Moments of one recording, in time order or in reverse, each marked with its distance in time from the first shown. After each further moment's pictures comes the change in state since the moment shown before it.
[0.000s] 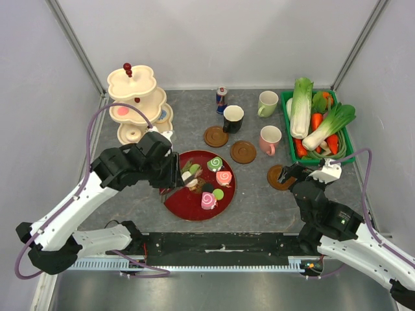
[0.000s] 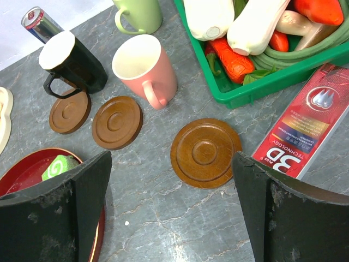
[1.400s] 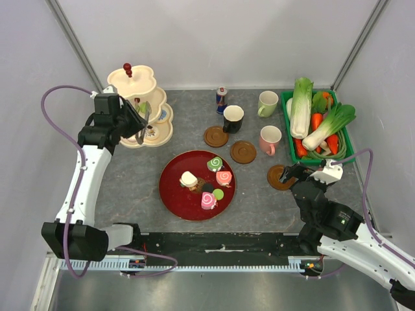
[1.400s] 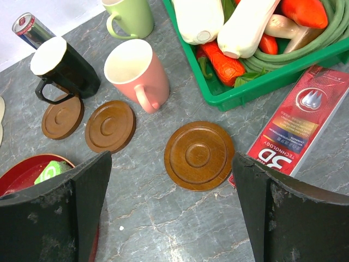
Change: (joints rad) left arm 0.753 0.170 0.010 0.528 0.001 0.132; right arm 0.000 0.000 0.000 -0.019 0.033 0.011
